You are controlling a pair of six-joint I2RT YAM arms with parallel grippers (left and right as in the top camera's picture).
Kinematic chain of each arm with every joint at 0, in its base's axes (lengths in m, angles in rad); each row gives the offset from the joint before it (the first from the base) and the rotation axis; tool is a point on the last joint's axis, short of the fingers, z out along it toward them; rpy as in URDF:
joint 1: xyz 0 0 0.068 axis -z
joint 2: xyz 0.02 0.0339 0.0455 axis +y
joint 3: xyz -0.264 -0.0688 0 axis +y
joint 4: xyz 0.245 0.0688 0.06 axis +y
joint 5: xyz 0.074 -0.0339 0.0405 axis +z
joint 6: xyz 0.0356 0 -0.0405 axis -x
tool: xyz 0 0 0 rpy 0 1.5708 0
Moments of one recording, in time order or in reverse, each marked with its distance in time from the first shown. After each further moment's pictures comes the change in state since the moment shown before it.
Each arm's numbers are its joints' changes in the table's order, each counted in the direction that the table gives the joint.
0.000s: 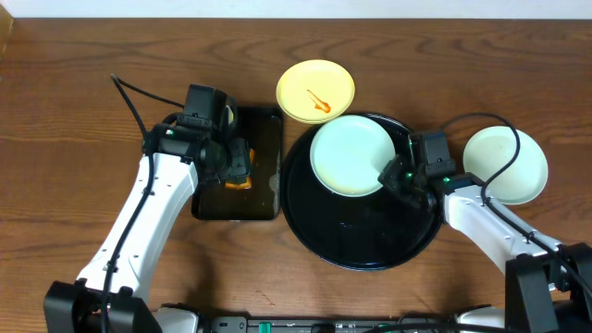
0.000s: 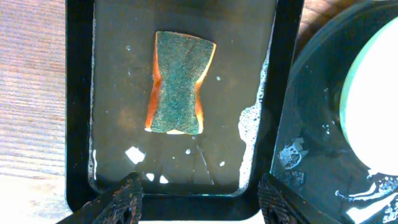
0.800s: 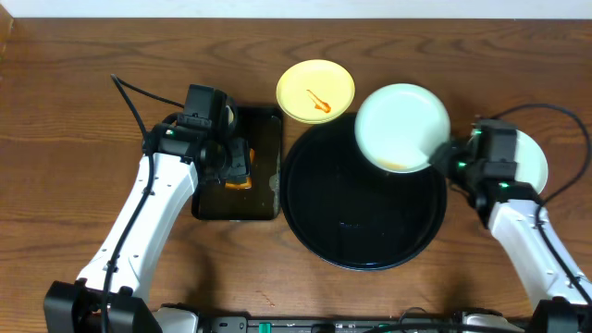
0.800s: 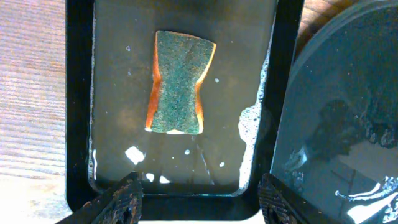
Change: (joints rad) left arm 0.000 0.000 0.000 0.000 0.000 0.000; right arm 0.329 -0.182 0.000 -0.008 -0.031 0.256
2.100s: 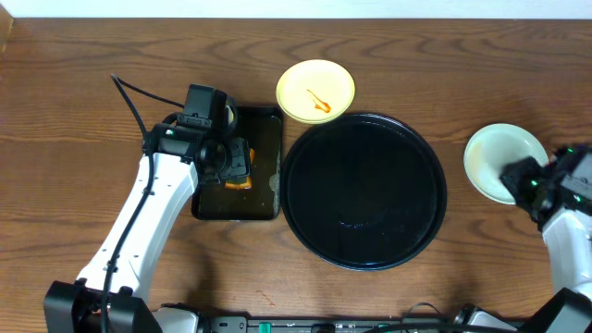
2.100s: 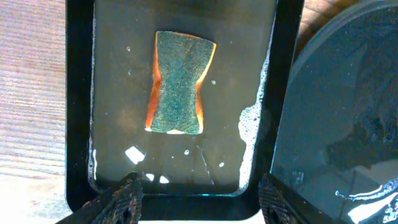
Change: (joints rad) left arm 0.000 0.000 0.000 0.000 0.000 0.000; right arm 0.393 0.000 -0.054 0.166 0.106 0.212
